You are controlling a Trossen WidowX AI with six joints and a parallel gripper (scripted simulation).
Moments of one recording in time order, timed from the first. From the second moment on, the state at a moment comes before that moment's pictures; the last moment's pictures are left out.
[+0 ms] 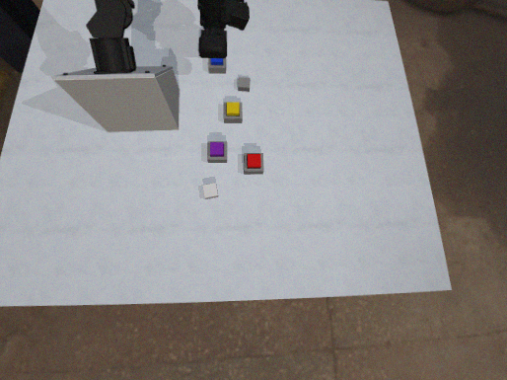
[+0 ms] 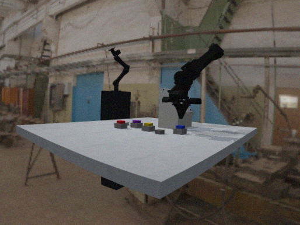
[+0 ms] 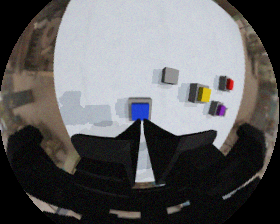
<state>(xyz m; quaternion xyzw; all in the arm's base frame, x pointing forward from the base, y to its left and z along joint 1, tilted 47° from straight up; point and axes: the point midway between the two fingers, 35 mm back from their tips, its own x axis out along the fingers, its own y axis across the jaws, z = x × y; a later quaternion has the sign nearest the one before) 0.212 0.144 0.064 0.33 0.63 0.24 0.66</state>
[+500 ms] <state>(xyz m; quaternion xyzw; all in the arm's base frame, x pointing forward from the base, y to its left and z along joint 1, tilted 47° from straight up) 0.215 0.161 0.050 0.33 0.63 0.24 0.66</state>
